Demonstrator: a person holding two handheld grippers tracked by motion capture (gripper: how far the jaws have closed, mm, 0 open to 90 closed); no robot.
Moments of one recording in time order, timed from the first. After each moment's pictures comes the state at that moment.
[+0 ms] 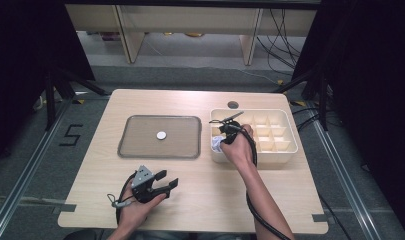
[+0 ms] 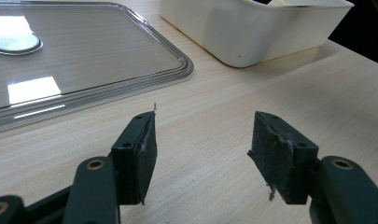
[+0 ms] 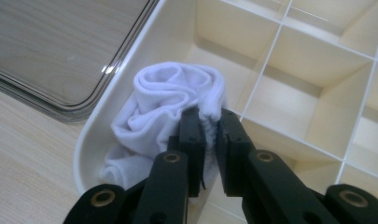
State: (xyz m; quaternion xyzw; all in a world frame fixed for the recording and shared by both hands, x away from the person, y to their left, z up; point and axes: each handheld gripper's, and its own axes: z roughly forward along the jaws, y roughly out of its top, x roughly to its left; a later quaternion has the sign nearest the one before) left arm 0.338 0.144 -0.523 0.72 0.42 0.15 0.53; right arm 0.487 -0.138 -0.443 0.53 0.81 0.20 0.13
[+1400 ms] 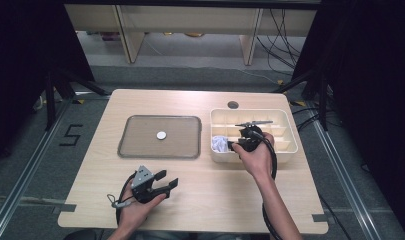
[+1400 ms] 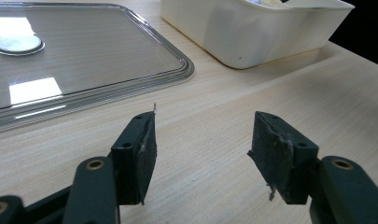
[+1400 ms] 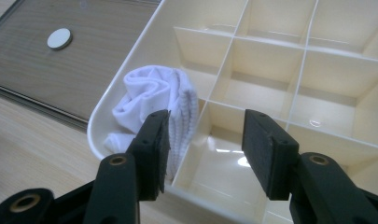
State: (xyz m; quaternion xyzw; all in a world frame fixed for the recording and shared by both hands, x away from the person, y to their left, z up) left arm 0.337 0.144 -0.522 0.72 0.42 0.15 0.53; right arm 0.452 -0.191 -0.433 0.55 0.75 0.34 0.13
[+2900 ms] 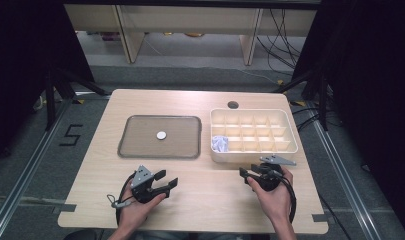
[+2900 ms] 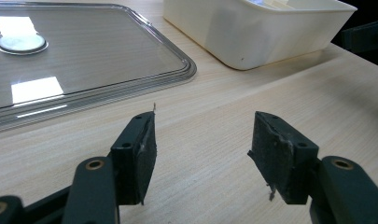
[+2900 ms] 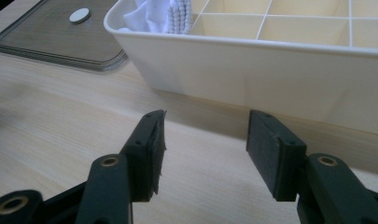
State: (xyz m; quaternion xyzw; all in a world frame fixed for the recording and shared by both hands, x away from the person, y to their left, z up) left arm 0.338 0.145 -0.523 0.71 0.42 0.15 0.54; right arm 0.356 -0.229 -0.470 0.55 0.71 0.41 0.14
